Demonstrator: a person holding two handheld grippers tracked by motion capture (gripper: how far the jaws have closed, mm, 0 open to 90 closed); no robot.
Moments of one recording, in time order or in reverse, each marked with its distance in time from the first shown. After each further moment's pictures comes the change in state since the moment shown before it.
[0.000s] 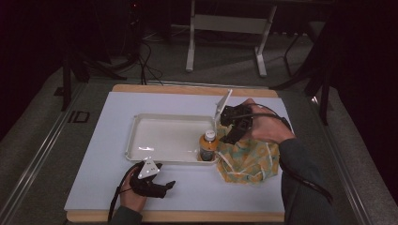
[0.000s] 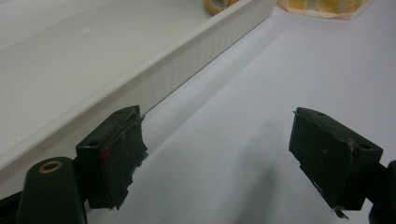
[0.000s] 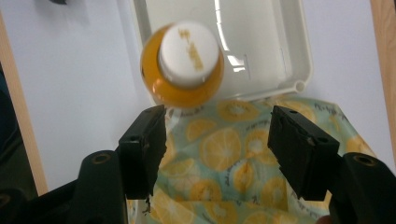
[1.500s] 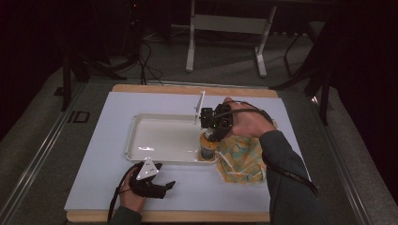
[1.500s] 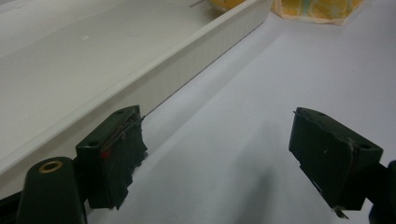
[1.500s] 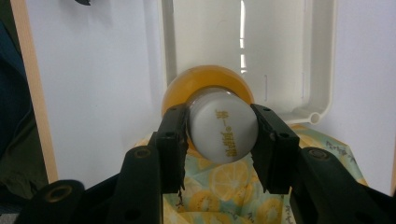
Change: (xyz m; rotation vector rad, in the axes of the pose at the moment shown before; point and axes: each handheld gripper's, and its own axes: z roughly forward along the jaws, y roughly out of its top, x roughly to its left) left arm -0.001 -0.001 -0.003 -0.031 -0.010 0.010; right arm 0.009 0.052 0.013 0.105 0.061 -0.141
